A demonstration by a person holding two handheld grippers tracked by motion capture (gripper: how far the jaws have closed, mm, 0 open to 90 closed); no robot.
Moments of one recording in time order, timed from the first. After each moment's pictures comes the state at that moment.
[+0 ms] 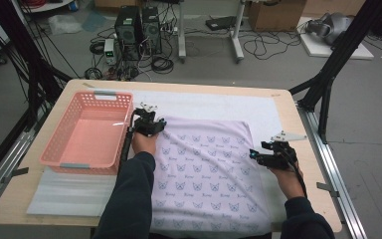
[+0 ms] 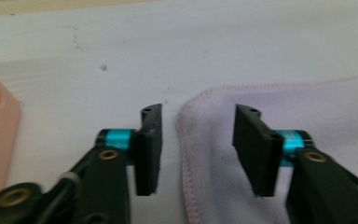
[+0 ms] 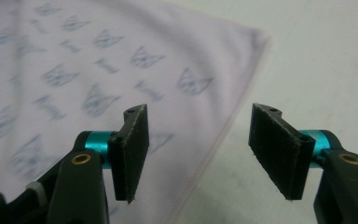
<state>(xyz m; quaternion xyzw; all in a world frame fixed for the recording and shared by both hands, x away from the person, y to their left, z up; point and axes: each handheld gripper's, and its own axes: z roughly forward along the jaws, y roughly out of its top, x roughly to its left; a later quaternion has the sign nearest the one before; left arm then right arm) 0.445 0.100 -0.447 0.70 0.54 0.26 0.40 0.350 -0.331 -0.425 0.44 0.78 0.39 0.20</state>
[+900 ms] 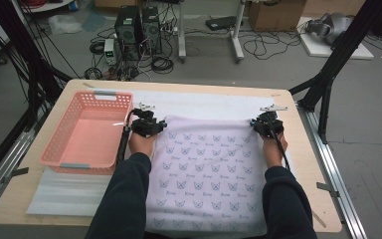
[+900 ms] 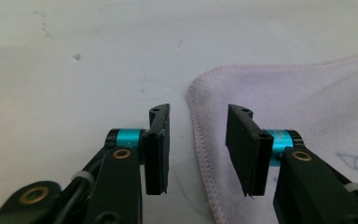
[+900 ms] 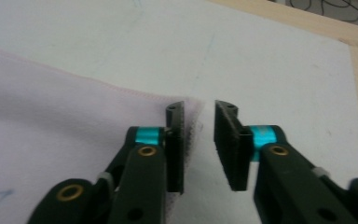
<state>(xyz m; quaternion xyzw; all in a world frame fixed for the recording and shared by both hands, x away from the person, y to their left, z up) 0.443 0.100 -0.446 0.72 0.52 0.22 0.40 0.449 -0.320 -0.434 0.51 0.74 0.33 0.28</state>
